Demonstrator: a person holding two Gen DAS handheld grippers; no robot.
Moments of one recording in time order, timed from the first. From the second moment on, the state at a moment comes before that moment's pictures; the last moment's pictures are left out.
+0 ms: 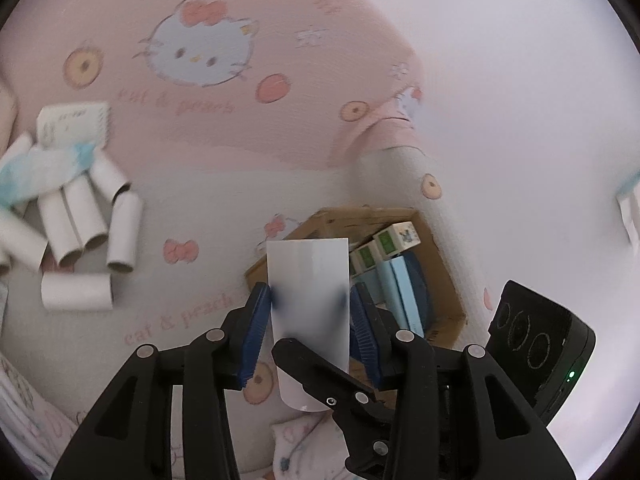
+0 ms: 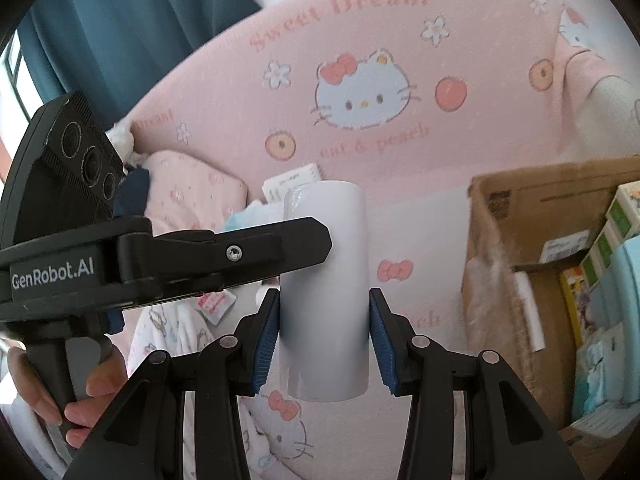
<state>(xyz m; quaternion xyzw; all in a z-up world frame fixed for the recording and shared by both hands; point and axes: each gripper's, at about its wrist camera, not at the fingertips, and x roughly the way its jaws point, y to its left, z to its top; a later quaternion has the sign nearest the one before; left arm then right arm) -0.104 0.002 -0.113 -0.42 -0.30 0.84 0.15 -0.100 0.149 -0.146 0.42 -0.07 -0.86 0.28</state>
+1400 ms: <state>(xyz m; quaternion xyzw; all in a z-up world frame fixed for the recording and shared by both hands) -0.219 0.193 -0.109 -0.51 -0.21 0.79 0.26 -0.147 0.341 -0.137 0.46 -0.15 -0.86 0.14</state>
